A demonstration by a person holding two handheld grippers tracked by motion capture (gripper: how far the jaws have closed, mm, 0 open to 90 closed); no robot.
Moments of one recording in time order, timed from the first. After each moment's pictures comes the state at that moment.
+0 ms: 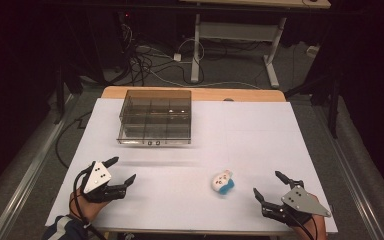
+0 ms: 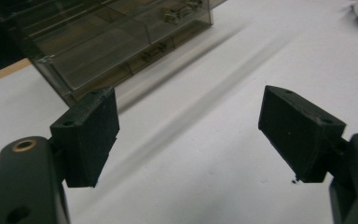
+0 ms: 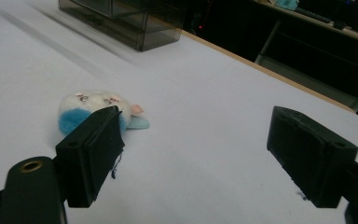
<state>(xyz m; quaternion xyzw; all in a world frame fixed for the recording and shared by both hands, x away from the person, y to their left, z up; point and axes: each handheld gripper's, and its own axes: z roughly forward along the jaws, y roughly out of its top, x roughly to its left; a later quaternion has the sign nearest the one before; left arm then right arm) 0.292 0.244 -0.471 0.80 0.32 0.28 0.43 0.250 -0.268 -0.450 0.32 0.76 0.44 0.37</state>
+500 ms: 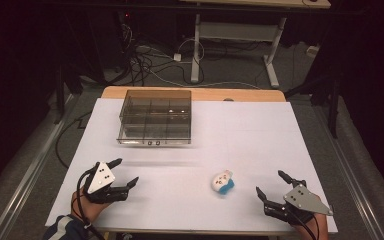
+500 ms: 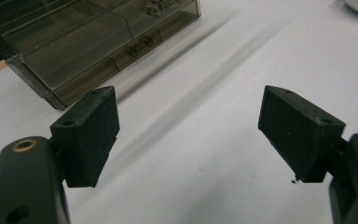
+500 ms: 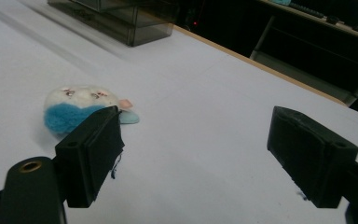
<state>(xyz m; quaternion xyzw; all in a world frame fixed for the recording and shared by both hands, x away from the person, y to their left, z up) 0.291 0.242 -0.471 0.81 0.30 0.27 0.43 0.253 -0.274 -0.451 0.33 0.75 0.43 0.37</state>
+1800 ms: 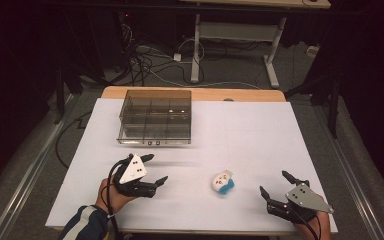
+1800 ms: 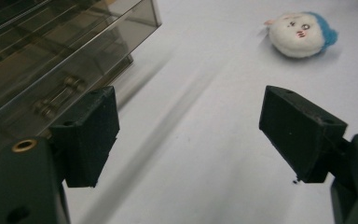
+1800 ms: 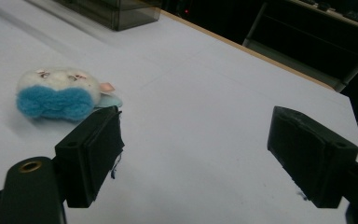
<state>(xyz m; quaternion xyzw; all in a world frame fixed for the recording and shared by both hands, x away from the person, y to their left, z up) 0.312 0.168 -0.447 0.84 0.23 0.21 0.44 0.257 -0.283 -0.457 0.34 0.76 0.41 0.37</state>
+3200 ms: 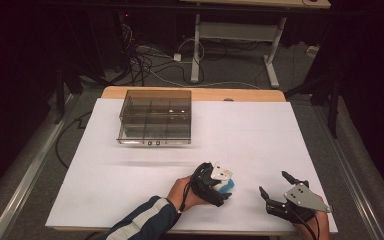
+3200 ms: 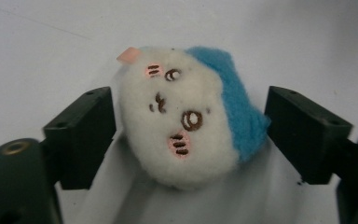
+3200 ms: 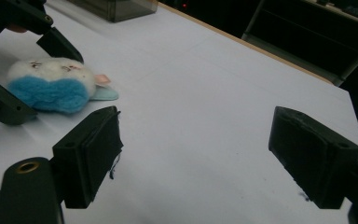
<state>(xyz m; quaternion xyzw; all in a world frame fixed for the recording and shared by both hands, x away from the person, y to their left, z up) 0.343 -0.017 -0.483 0.91 0.18 0.07 0.36 0.259 -0.283 -0.461 0.35 0.76 0.40 0.38</state>
